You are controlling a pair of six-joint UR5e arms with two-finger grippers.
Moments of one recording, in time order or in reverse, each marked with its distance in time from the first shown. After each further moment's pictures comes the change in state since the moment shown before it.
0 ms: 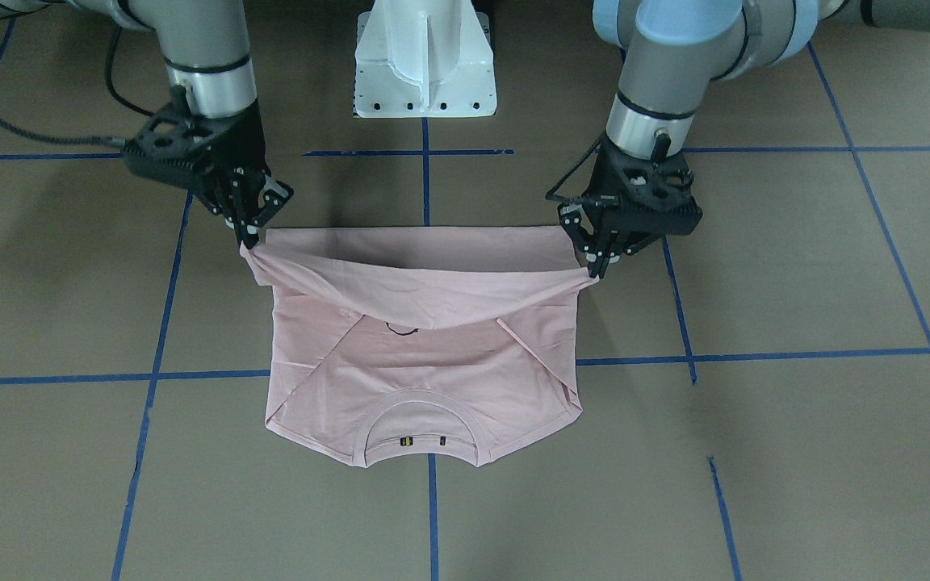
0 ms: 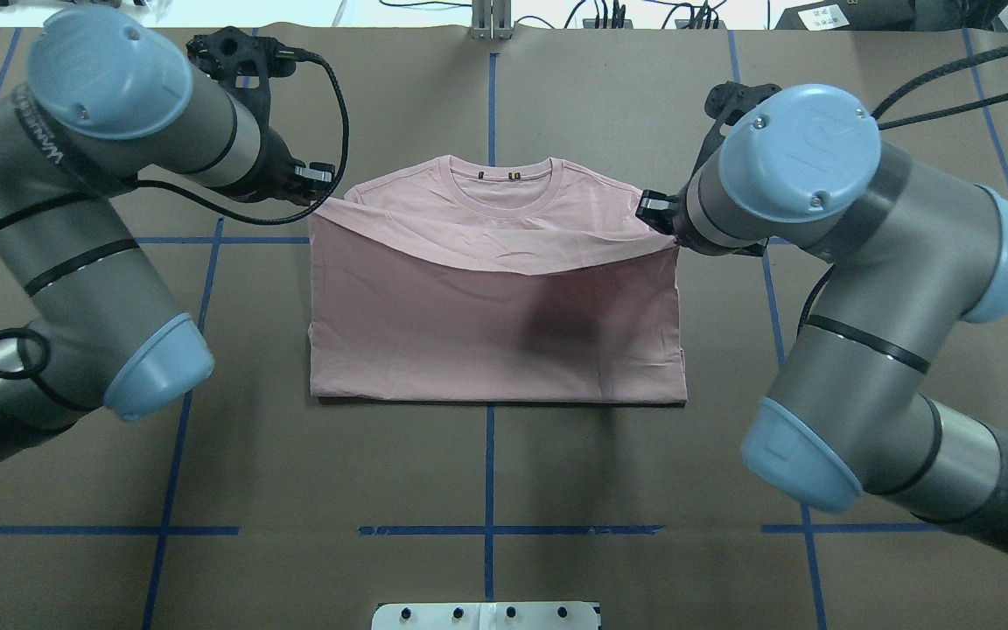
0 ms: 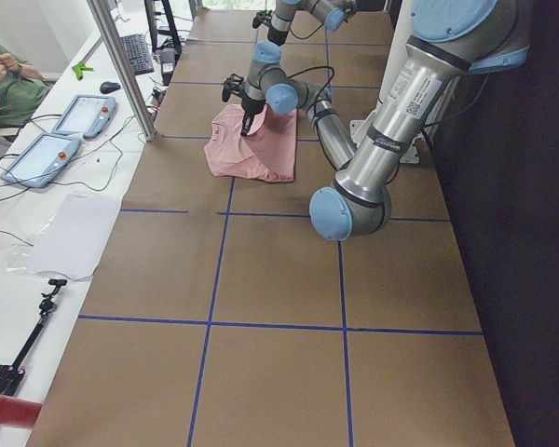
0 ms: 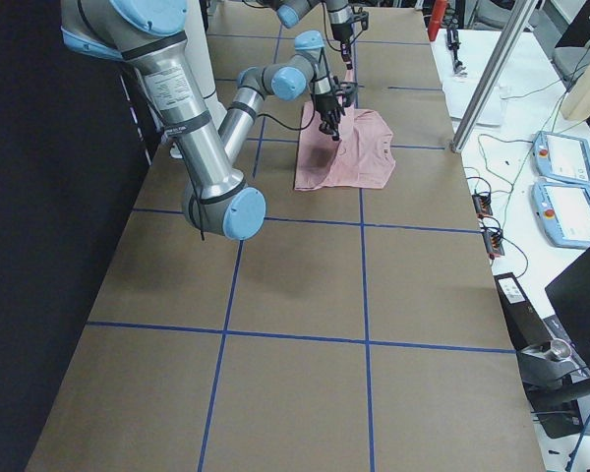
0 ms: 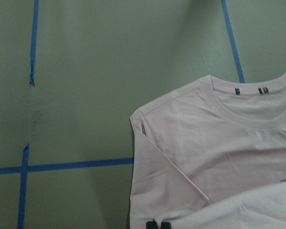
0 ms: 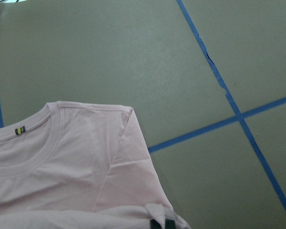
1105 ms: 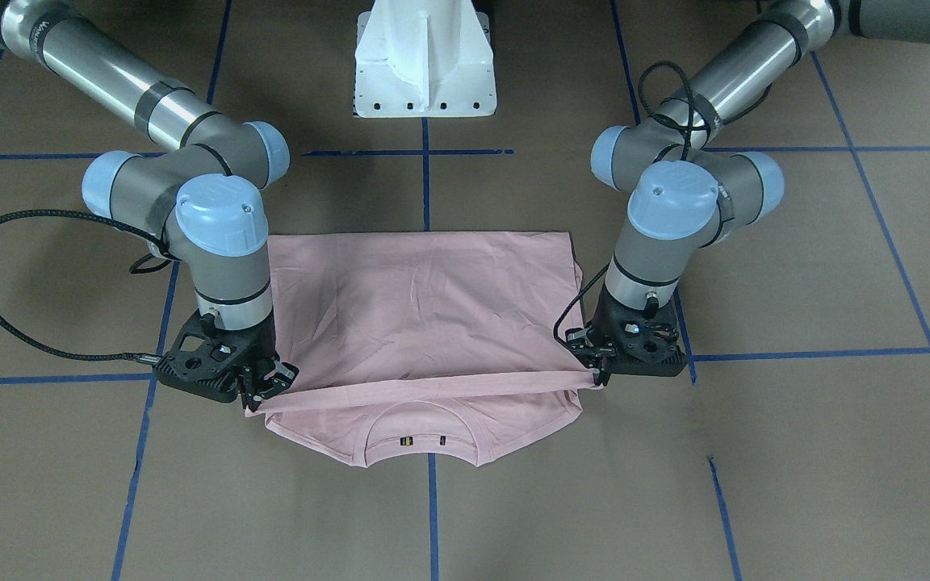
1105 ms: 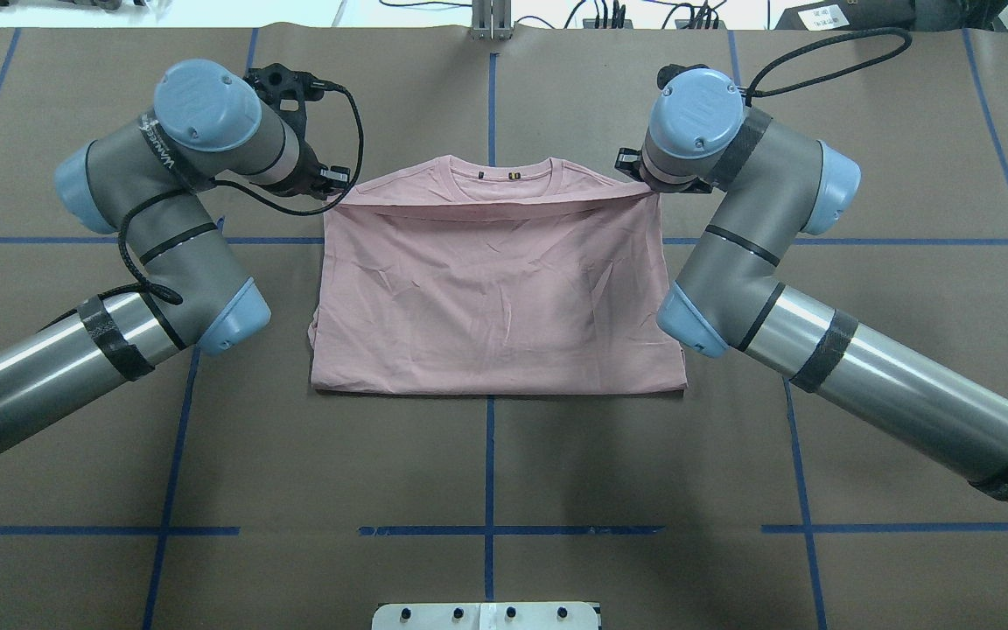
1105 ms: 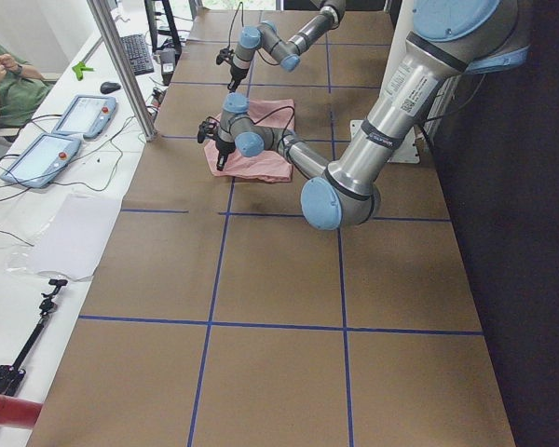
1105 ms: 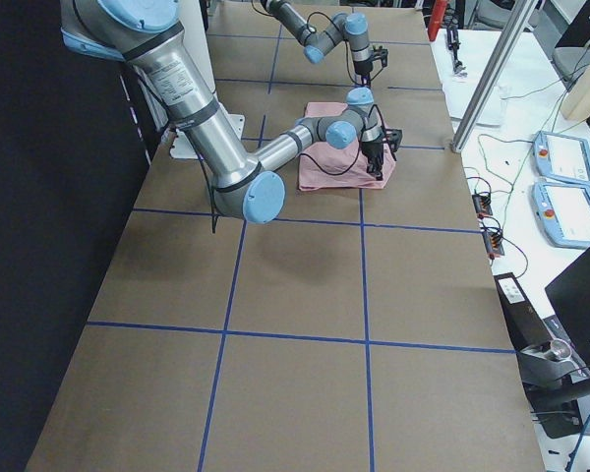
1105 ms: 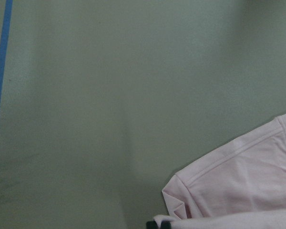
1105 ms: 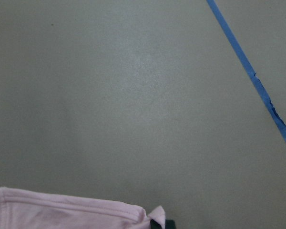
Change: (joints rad) left arm 0.000 -0.059 0.441 -0.353 0.008 0.033; right arm 0.069 0.139 -0.584 0.391 -0.006 -0.112
